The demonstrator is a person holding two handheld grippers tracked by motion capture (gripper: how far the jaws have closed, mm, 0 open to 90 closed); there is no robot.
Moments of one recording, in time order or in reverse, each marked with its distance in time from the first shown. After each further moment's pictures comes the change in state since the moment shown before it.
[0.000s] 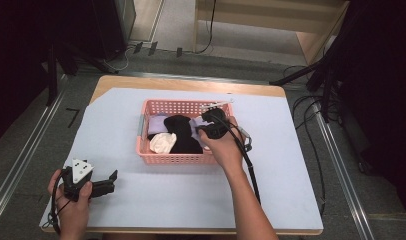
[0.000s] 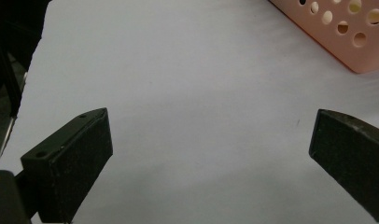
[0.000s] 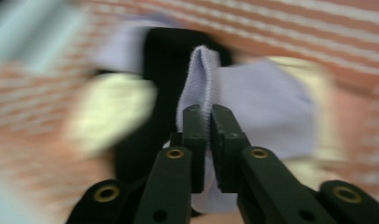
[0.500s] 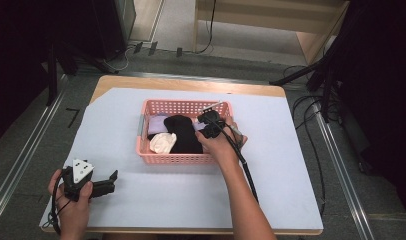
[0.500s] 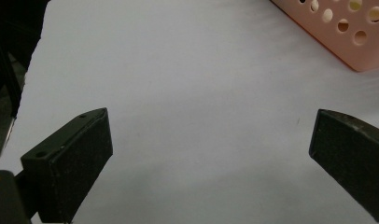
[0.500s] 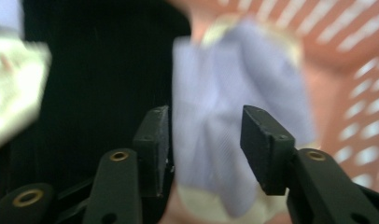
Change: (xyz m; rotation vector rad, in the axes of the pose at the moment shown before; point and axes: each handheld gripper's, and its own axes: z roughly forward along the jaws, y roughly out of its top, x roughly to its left) left arm -0.001 0.000 0.001 0.002 0.002 0.005; right arm -0.001 0.000 0.042 0.187 -0.102 -0.055
